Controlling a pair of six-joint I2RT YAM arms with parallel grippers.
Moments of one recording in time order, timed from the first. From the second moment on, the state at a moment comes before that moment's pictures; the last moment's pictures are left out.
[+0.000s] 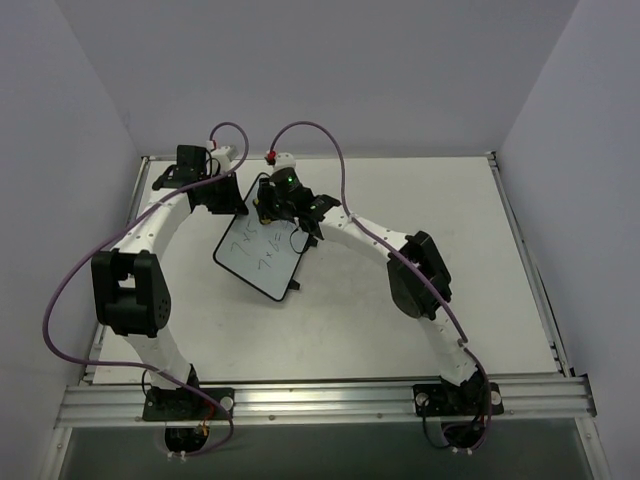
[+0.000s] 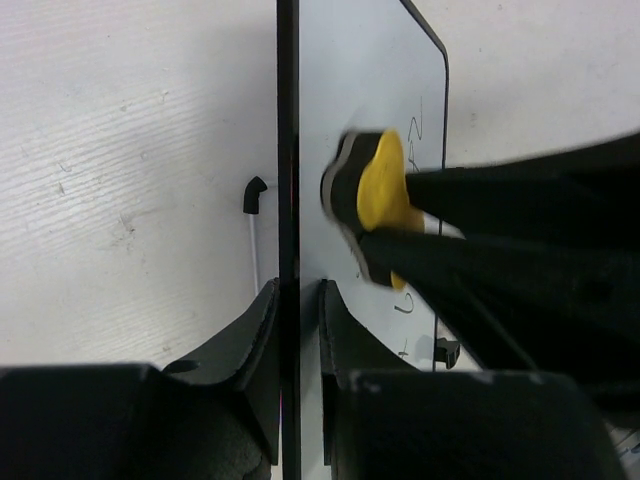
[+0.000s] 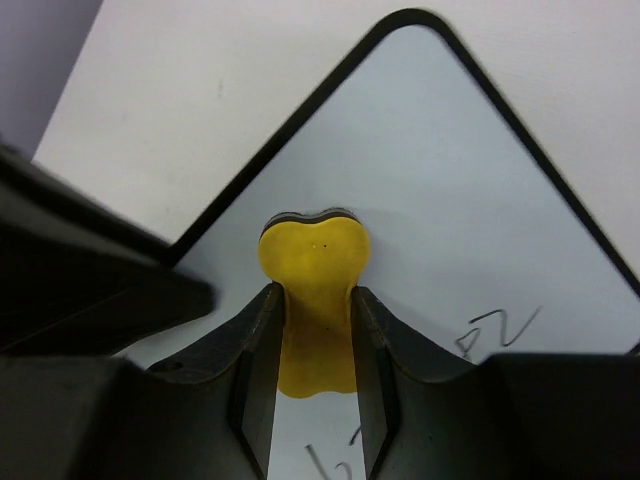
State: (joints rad) left arm -0.11 1.80 1.51 -0.59 0.41 -0.09; right arm 0.78 2.25 1.90 -0.17 0.11 0.45
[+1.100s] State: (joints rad) left arm -0.13 1.79 1.50 -0.57 0.40 -0.07; right arm 0.66 2.06 1.31 0.22 0.08 0.59
